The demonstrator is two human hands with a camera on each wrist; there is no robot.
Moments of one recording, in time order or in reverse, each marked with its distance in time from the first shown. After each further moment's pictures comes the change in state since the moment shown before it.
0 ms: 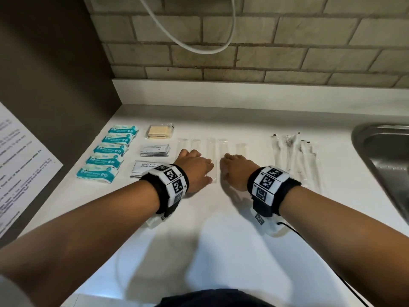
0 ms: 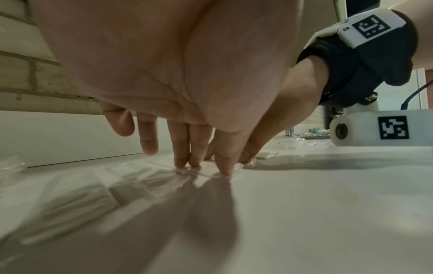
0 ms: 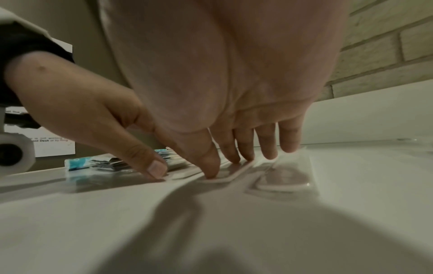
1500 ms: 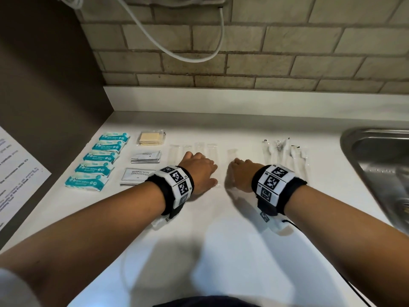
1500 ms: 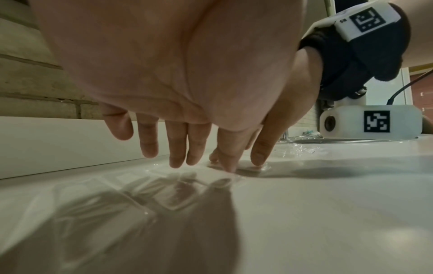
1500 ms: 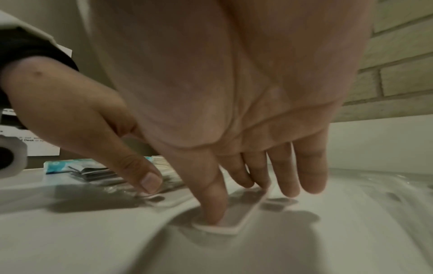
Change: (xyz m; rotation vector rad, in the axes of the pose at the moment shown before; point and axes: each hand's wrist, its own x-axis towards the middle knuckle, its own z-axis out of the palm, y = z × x) left_hand 0.026 0.021 -0.010 0.019 0.027 0.032; right_hand -0.010 0.024 -0.016 -0.064 -0.134 0.172
